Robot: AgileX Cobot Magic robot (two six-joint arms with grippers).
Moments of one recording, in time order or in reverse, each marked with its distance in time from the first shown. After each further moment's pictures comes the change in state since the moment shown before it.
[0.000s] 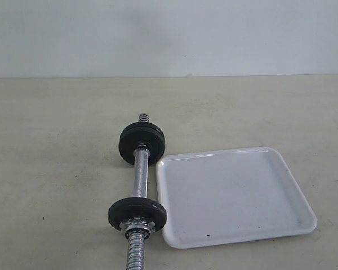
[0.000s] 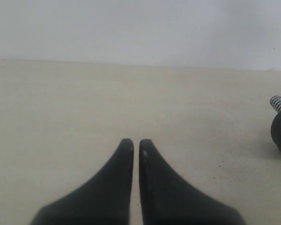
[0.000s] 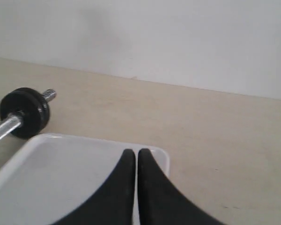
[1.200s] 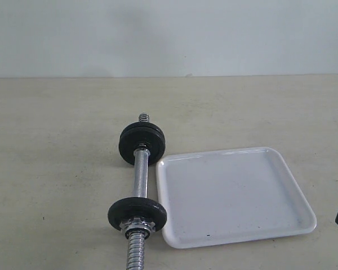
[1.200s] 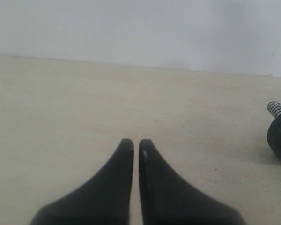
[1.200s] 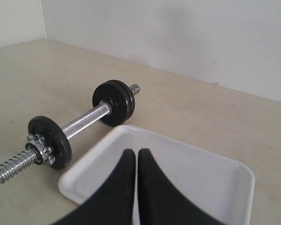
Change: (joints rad) left arm 0.000 0.000 0.000 0.000 -0.002 -0.038; right arm 0.341 0.000 0.000 -0.004 0.000 -0.005
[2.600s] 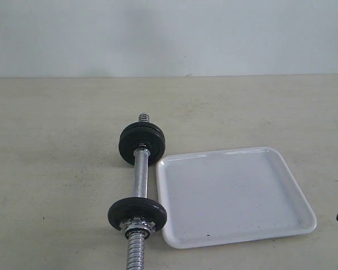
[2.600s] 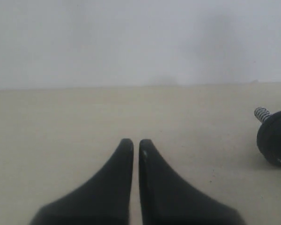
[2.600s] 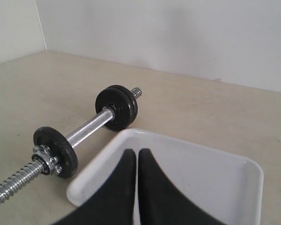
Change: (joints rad) left arm 0.000 0.000 0.000 -0.229 -0.070 0.323; right arm 0.000 0.000 0.000 -0.009 -0.014 0.100
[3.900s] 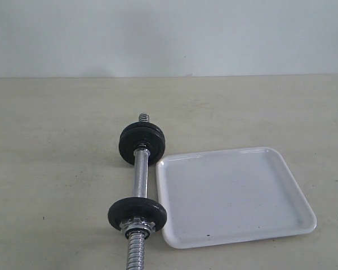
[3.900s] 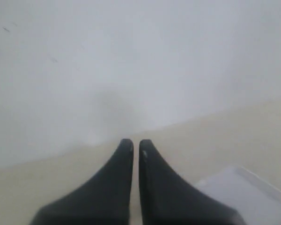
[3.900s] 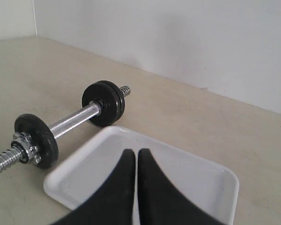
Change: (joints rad) left arm -0.098 0.000 -0.796 -0.219 0.698 0.106; right arm 0.000 0.000 0.000 -0.115 -0.001 -0.031
